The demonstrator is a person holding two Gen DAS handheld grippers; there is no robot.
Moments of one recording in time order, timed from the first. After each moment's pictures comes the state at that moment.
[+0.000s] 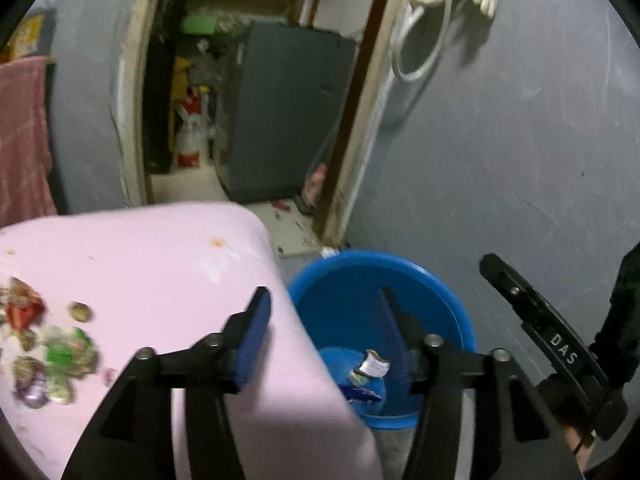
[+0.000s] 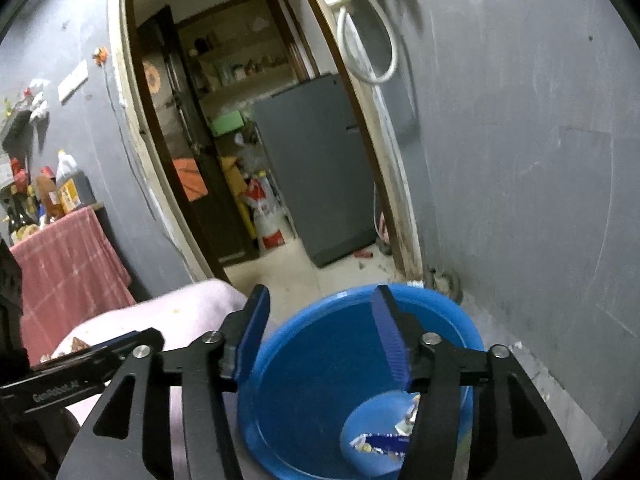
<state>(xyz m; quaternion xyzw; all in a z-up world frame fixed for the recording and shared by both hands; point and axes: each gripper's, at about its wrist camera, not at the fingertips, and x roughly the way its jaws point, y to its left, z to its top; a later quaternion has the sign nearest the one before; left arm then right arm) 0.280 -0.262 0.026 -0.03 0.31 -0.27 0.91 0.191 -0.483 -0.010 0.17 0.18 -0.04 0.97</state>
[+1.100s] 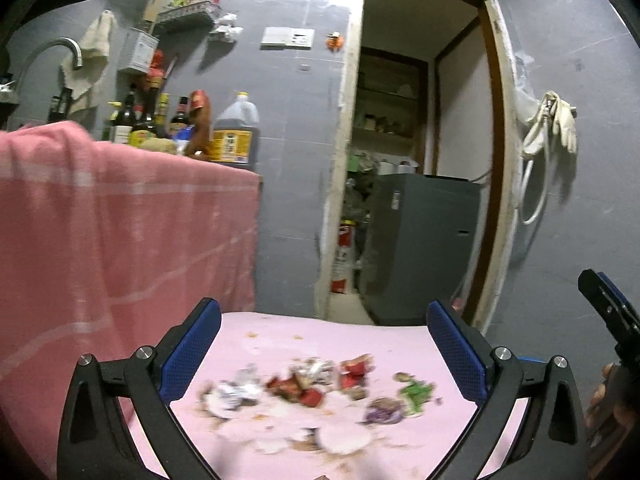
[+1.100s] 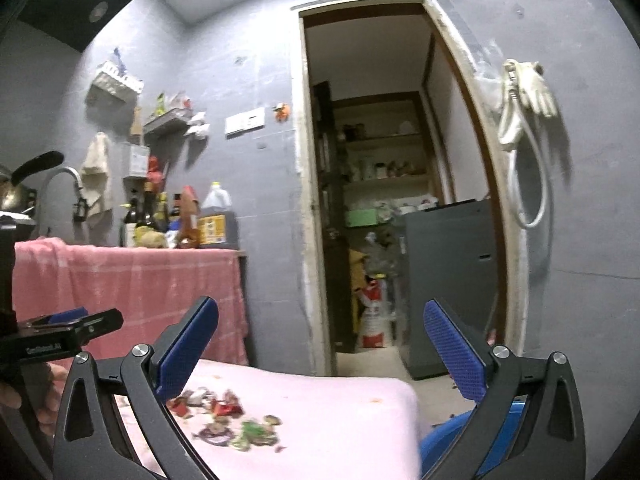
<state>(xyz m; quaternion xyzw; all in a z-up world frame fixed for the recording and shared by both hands) 0.173 -0.018 0.082 -0.05 0.09 -0.04 0.99 0.150 -0.305 0.067 0.05 -0.03 0.14 0.99</state>
